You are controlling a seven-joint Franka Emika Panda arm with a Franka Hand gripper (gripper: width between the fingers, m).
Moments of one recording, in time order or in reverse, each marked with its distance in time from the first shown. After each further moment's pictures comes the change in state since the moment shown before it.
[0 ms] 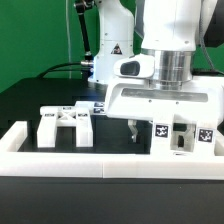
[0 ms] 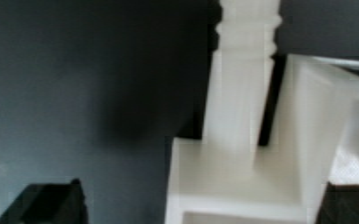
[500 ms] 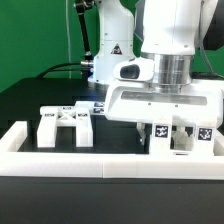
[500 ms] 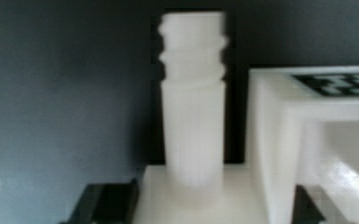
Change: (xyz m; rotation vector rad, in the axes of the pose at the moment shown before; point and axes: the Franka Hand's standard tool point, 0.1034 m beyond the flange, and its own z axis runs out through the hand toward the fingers) arm -0.001 0.000 0.002 -0.001 -0.002 -0.001
